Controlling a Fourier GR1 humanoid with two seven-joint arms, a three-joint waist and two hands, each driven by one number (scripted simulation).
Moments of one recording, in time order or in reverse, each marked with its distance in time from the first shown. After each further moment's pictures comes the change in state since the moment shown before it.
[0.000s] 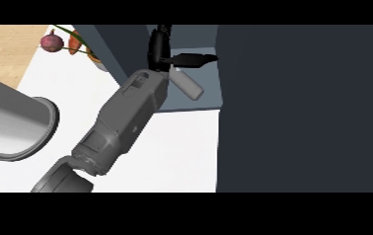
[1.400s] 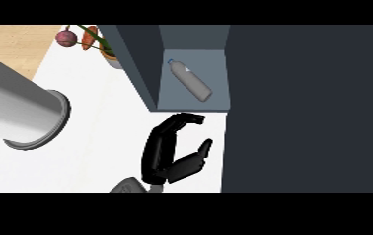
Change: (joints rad) left arm 0.849 0.115 -0.543 -1.046 0.063 0.096 0.094; right arm 0.012 0.041 0.013 -0.010 -0.007 0.052 0.043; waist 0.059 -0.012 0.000
